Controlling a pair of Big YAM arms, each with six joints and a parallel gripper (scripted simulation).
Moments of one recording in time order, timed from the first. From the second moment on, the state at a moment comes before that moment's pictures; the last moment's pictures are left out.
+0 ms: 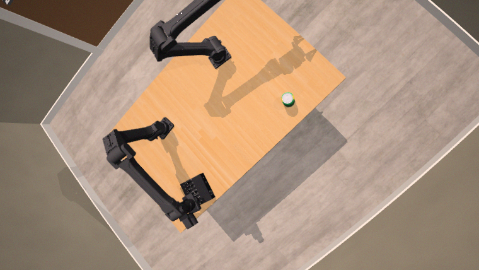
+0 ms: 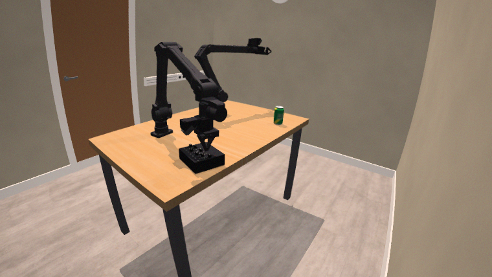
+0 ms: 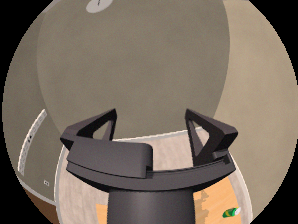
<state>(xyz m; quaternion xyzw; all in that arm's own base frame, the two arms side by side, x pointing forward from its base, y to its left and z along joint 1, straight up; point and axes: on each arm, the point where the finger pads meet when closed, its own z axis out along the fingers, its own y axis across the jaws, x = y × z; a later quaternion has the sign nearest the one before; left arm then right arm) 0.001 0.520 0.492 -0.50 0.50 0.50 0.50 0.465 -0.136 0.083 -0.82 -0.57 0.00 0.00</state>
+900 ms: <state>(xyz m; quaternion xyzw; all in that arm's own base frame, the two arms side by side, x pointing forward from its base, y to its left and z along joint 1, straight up) 0.001 0.520 0.492 -0.50 0.50 0.50 0.50 0.465 -0.134 0.083 -0.82 -0.57 0.00 0.00</state>
